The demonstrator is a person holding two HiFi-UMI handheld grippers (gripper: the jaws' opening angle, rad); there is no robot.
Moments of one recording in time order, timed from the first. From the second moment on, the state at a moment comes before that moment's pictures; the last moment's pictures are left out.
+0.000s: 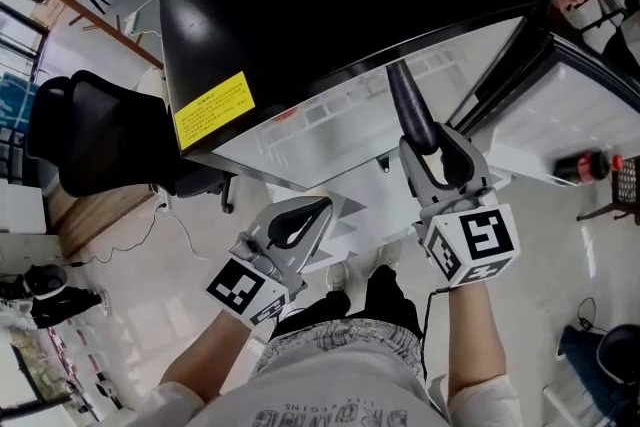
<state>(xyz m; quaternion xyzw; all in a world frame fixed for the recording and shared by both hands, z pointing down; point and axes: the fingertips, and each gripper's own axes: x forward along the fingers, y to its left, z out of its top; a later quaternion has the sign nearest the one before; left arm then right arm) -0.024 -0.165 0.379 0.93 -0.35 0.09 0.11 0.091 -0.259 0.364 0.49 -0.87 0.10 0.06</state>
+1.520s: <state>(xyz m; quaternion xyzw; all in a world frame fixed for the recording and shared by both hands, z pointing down) 0.006 -0.196 0.397 0.91 -0.39 0.11 0.12 0.094 -0.364 0.351 0.47 -0.88 -0.01 0.10</state>
